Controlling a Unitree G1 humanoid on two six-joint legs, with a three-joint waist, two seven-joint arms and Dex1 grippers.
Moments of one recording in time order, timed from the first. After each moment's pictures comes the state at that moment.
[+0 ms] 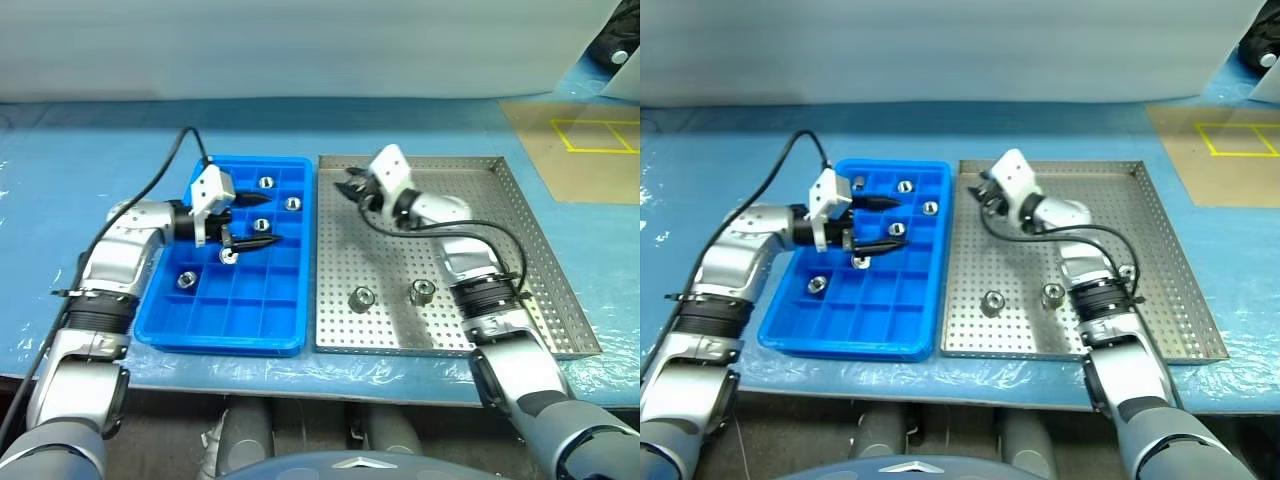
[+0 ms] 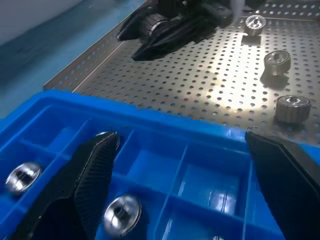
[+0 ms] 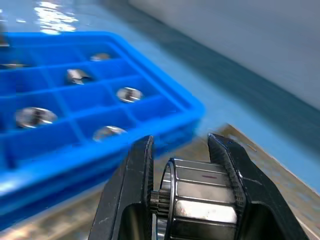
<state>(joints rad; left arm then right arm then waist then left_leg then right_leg) -0.54 0.65 0.01 0.16 -0.31 0.22 -1.19 -0.75 -0.25 0.18 0.36 0.04 0.15 0.73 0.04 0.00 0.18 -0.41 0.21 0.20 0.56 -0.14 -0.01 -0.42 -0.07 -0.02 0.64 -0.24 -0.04</state>
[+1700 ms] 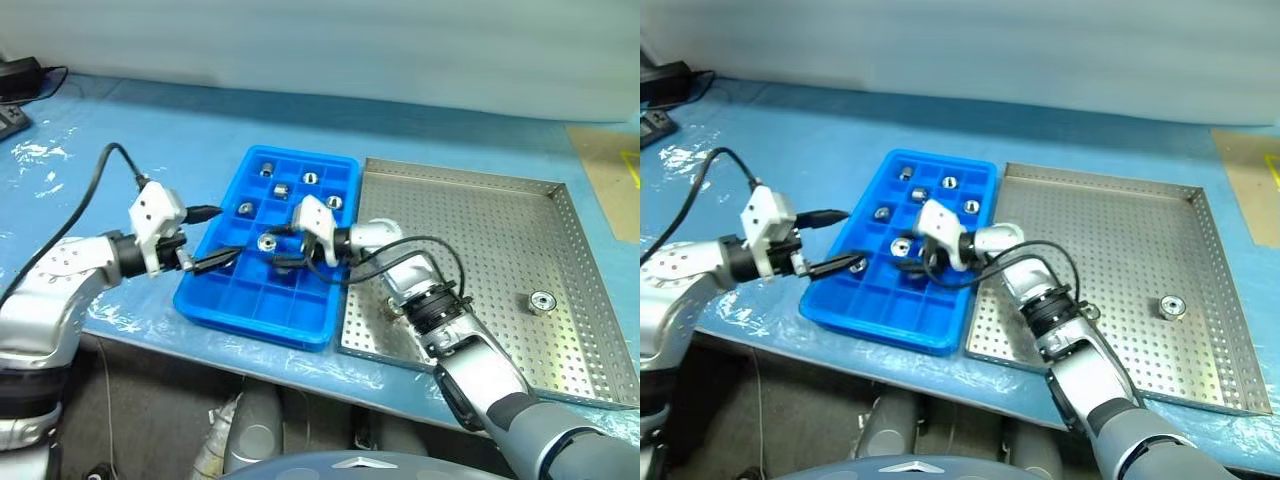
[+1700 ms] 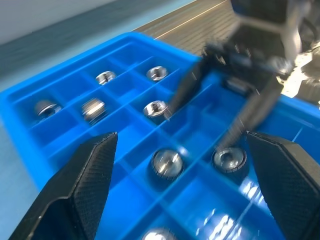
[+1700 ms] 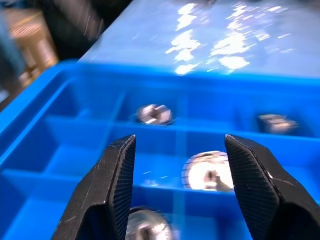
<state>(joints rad) -0.33 0.72 0.08 -0.18 -0.46 0.43 -0.99 -0.75 -0.19 0.24 0.32 0.11 0.21 0.99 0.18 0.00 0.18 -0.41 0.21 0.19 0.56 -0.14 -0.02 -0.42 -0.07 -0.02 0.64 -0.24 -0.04</state>
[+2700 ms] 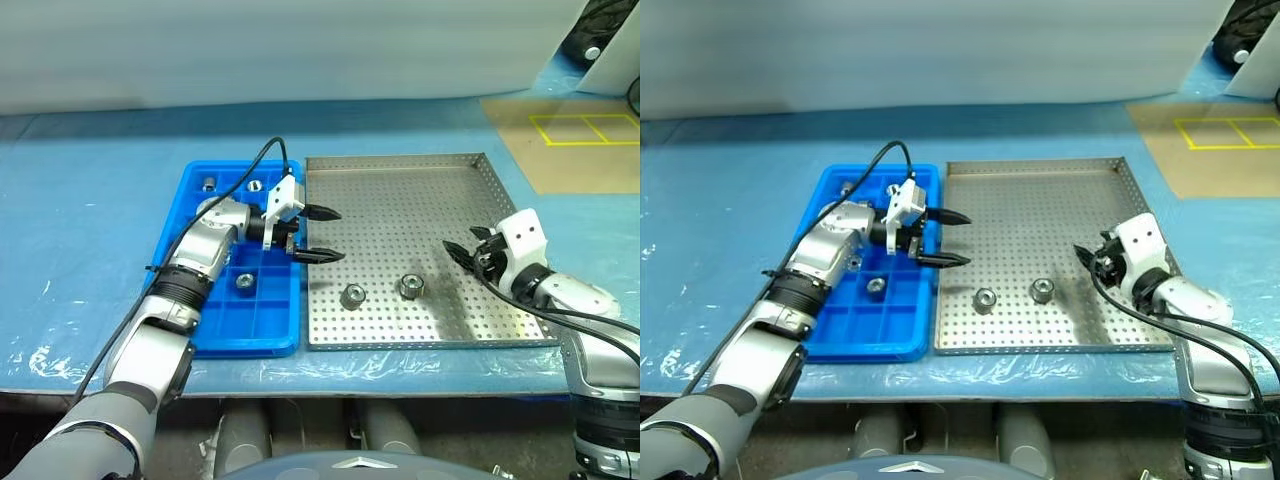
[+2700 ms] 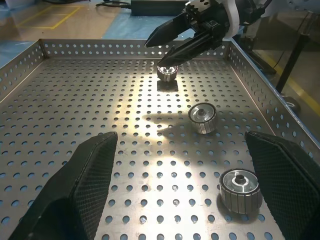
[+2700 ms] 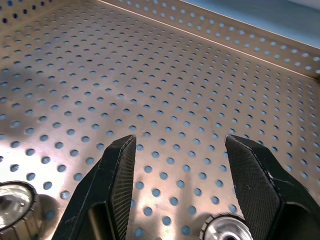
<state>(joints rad) -0.80 0.30 -0.21 0.54 -0.26 0.05 -1.35 -0.07 -0.58 -0.30 -0.30 0.18 0.57 0.59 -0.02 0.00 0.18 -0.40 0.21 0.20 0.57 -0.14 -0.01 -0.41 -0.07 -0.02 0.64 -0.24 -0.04</state>
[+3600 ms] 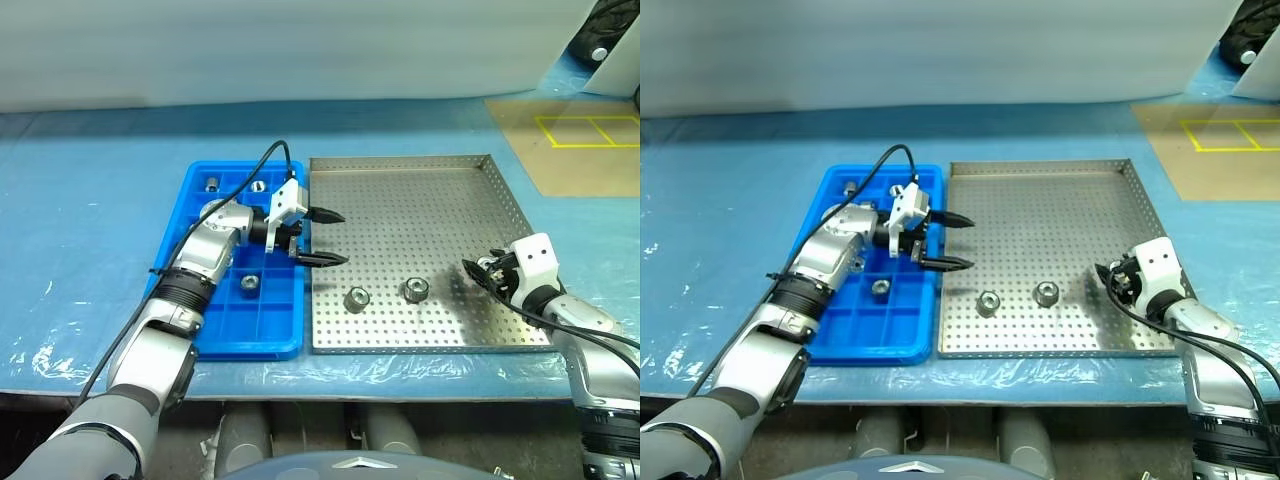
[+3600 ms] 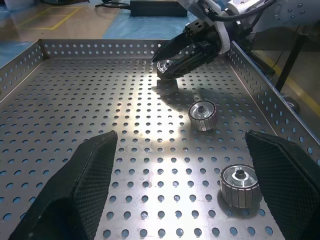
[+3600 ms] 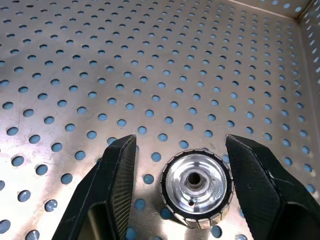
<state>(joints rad) -0.77 0.30 -0.21 0.50 -0.26 0.05 -1.35 -0.02 -0.58 -0.29 -0.10 0.18 0.43 0.55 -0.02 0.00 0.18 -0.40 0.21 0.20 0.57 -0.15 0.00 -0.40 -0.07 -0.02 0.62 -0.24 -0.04</state>
